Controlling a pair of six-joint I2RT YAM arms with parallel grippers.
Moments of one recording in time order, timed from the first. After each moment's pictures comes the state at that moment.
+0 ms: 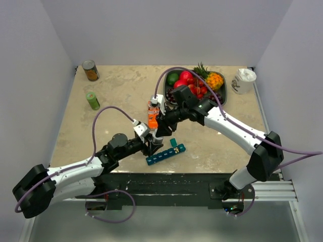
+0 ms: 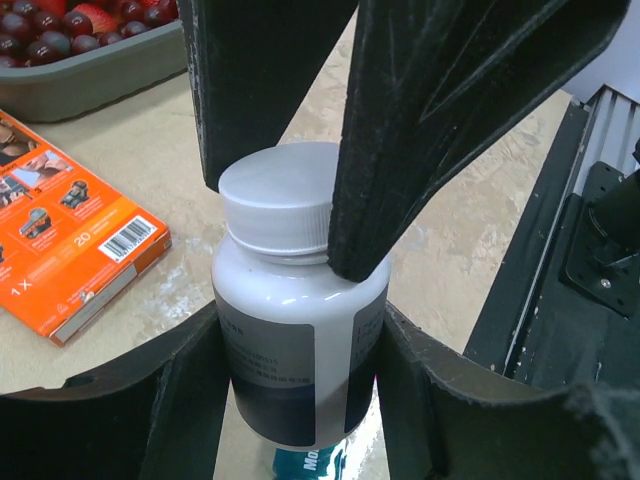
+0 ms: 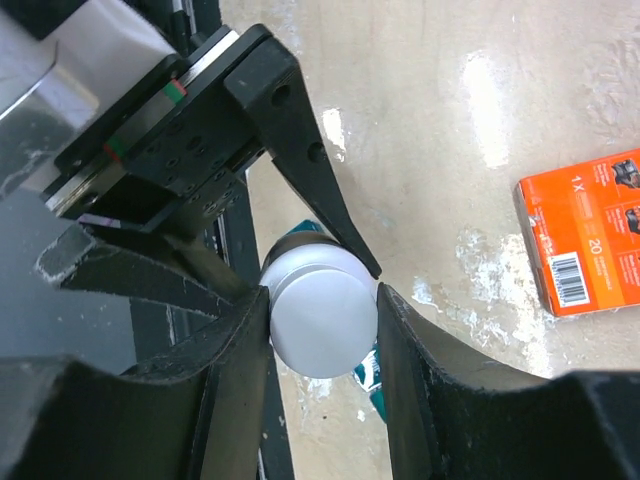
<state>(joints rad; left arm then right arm) -0.84 0.99 0.30 0.56 0.17 -0.19 0.75 1.54 1.34 -0.63 -0.66 -0.22</state>
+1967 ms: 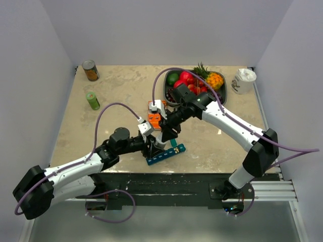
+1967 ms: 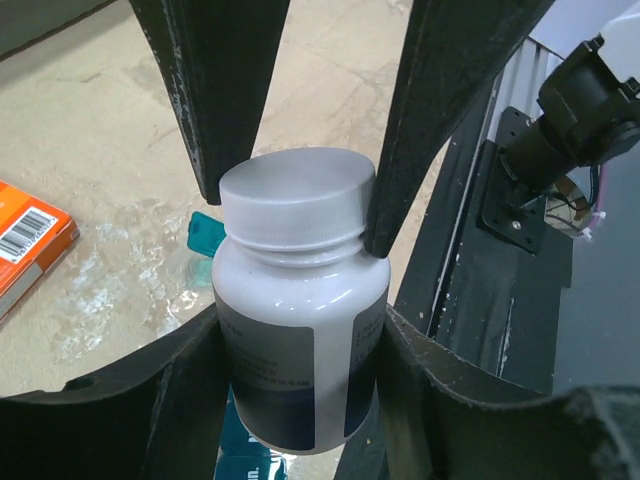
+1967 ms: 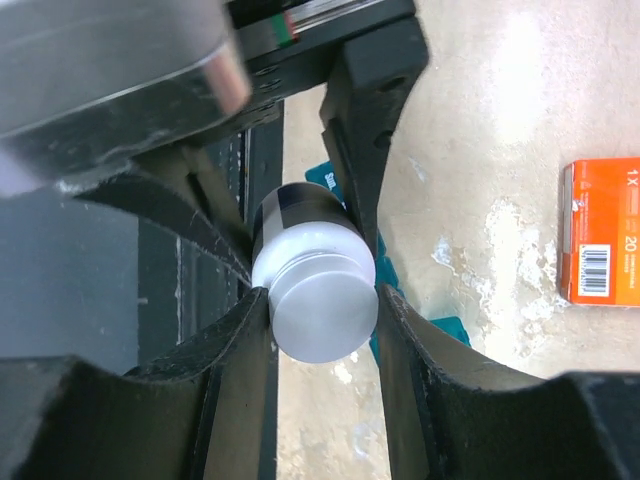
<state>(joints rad) -0.80 0.99 0.40 0.36 0.41 -0.21 0.75 1.59 1.48 -0.96 -0.72 -0.53</state>
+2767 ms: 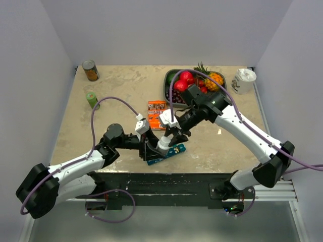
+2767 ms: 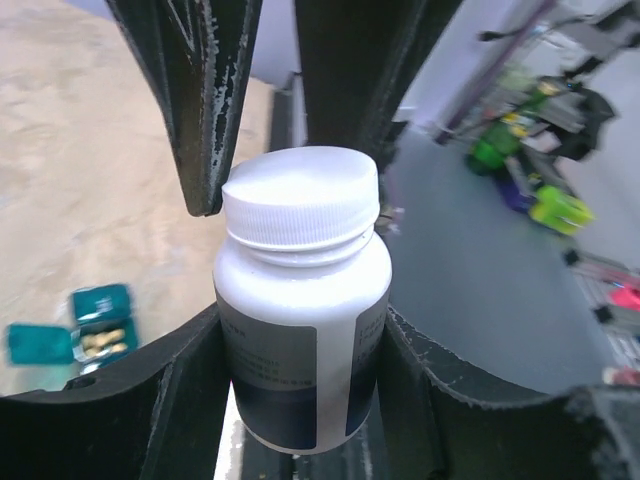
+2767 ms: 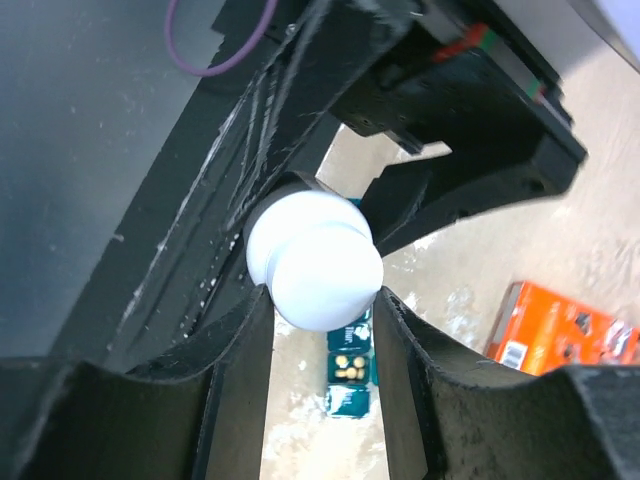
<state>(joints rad) -0.71 1.03 0.41 0.62 0.85 -0.41 0.74 1.47 1.51 -1.14 -0.90 -1.00</state>
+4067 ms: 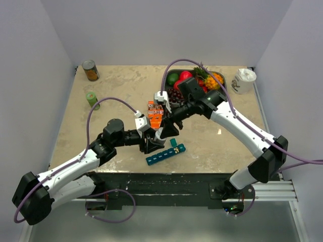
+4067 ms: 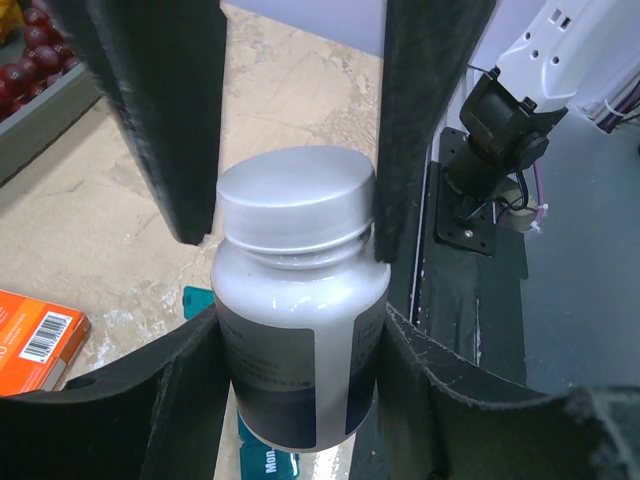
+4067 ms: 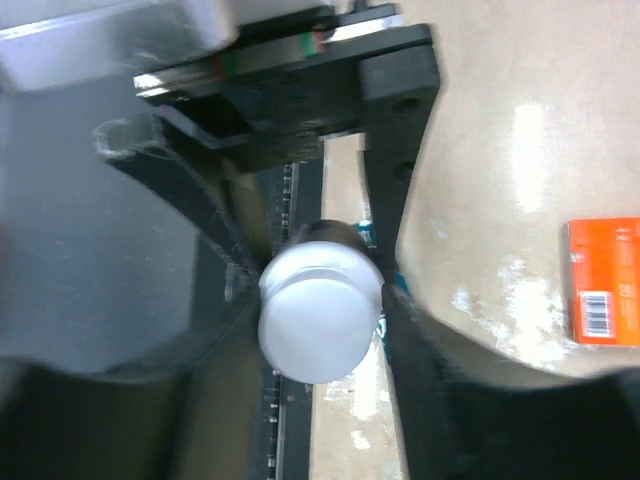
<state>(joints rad) -0.71 0.96 0.52 0.27 0.65 -0.12 0.70 1.52 1.52 -0.90 -0.86 -0.41</state>
